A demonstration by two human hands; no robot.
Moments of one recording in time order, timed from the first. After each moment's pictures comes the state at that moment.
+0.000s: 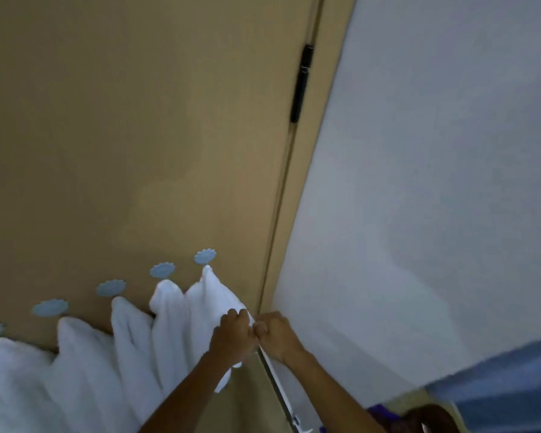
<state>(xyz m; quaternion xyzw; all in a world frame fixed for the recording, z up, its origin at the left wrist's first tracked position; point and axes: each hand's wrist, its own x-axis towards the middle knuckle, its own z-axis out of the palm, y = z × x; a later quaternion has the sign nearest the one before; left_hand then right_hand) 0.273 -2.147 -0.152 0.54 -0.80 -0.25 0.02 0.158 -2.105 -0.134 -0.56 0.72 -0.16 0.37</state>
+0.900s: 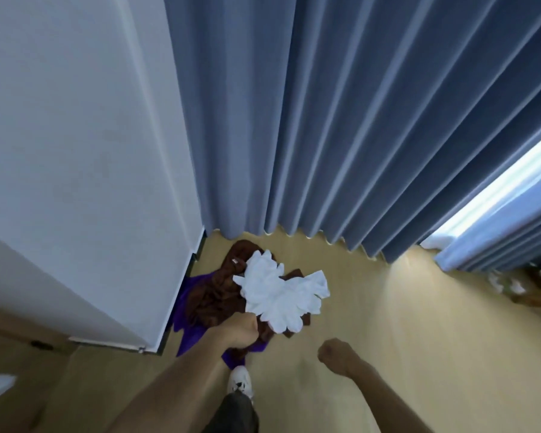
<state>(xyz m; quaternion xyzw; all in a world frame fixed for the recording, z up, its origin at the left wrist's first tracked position) 0.020 -1.624 -0.173 0.09 -0.87 -0.31 -0.37 0.004 -1.377 -0.214 -0.02 0.91 -0.13 0.39</state>
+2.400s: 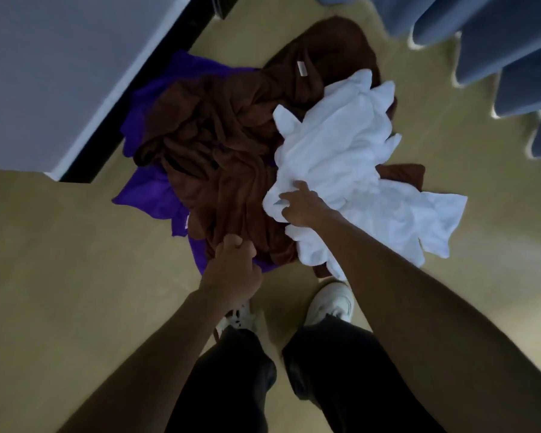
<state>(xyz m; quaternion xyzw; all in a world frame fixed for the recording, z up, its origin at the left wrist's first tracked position) -0.141 -1.611 -0.772 0.38 -0.78 -0.39 -0.32 -0.318 -1.565 -0.841 -0.29 0.79 0.03 0.54</state>
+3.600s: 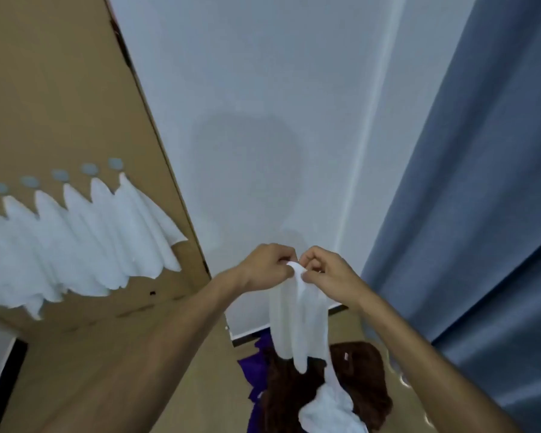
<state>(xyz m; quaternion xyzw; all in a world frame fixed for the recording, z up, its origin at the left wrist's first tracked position) -0.130 -1.675 0.011 0.44 -0.83 -0.35 0.07 -0.292 -1.621 -0.023 -0.59 0.61 -0.33 0.41</state>
